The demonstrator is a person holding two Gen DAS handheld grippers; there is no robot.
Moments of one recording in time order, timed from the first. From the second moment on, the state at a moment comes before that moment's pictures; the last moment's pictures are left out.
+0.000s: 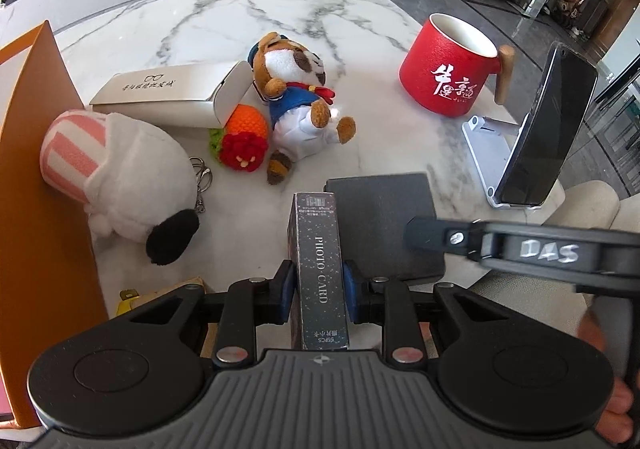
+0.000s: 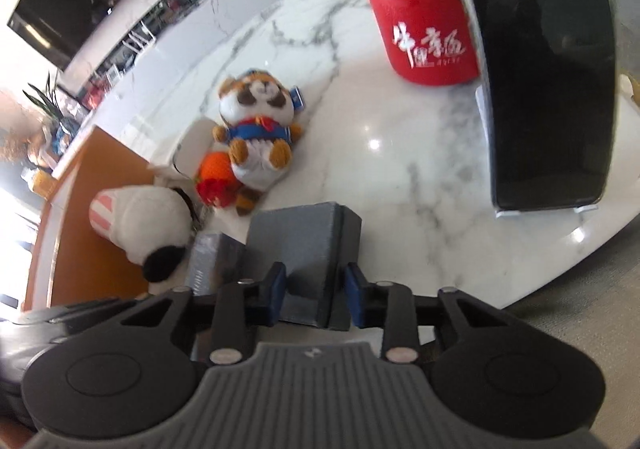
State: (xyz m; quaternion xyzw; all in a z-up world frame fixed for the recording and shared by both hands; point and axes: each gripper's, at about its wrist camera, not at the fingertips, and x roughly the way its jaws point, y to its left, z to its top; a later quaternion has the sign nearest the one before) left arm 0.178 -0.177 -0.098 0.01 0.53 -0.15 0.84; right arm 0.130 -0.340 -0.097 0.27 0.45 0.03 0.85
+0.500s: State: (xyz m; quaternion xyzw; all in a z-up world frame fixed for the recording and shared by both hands) left arm 0.177 -0.174 -0.098 0.00 0.53 -0.15 0.84; right arm 0.133 -0.325 -0.083 0.34 0.41 0.13 0.84
